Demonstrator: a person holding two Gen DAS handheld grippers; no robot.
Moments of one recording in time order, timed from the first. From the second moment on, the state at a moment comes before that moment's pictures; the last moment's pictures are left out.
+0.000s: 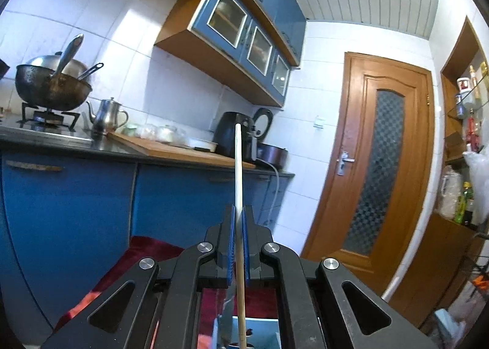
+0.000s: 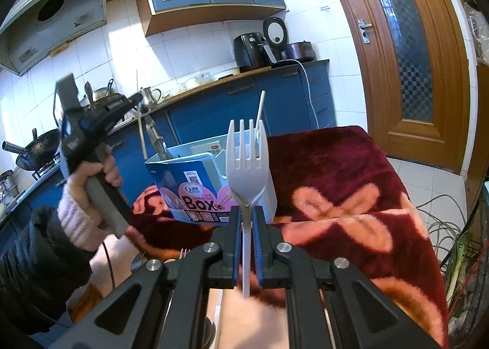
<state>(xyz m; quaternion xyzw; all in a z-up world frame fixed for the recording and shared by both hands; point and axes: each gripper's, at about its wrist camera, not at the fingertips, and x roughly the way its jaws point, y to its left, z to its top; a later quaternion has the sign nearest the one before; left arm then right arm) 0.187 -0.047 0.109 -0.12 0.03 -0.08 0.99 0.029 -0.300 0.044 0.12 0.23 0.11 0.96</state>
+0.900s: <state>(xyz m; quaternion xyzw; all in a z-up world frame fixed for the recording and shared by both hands) 0.168 -0.046 0.087 -0.09 0.01 -0.08 0.99 0.131 -0.276 0.101 0.07 0.16 0.07 0.98</state>
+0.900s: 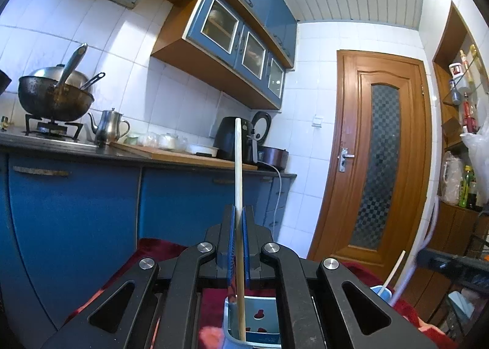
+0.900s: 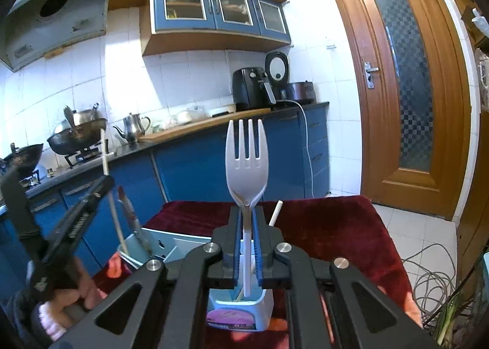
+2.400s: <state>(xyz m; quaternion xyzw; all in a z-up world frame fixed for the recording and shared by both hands) 0.075 -0.034 0.101 -0.04 0.15 -0.13 0.98 0.036 -0.281 0.086 0.09 0.23 0.06 0.97</state>
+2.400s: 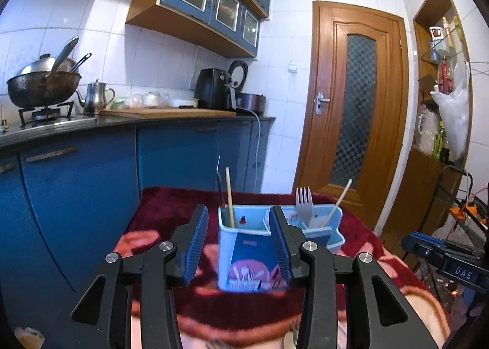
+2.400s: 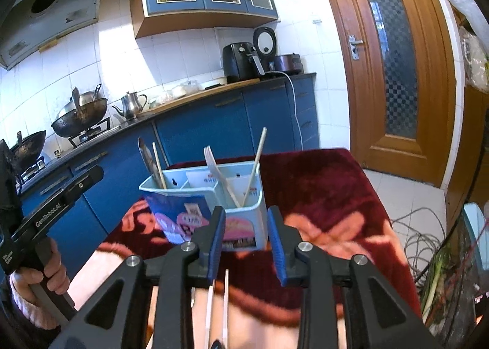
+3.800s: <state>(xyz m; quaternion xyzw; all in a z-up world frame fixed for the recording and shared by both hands) 0.029 -0.007 0.024 -0.02 0.31 -0.10 0.94 -0.009 -0.242 0.004 0.09 0.37 0.06 0.92</state>
